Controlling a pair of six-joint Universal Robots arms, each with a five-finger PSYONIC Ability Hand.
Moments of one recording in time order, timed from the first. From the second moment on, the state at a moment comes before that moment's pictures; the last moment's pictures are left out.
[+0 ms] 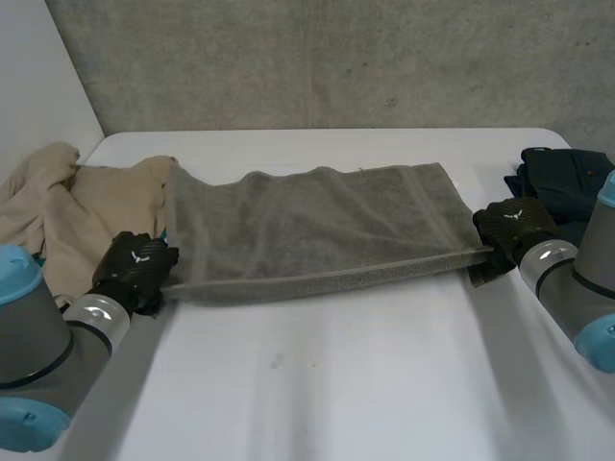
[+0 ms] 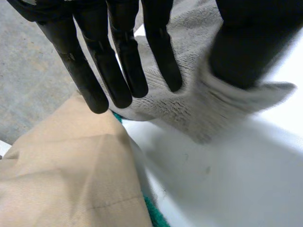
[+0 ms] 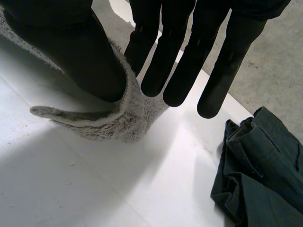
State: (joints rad) left arm 4.51 -1.92 -1.94 3.59 -1.42 3.75; right arm 1.76 -1.08 1.55 -0.15 1.47 2.65; left_hand 1.10 1.07 1.06 1.06 0.87; right_hand 1.13 1.18 1.19 1.20 0.99
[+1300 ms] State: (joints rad) left arm 4.44 -2.08 -0.98 3.70 -1.48 3.73; right arm 1.74 -0.97 0.87 -0.68 1.52 2.55; left_hand 1.17 1.20 1.19 1.20 0.98; right_hand 1.13 1.18 1.19 1.20 1.02
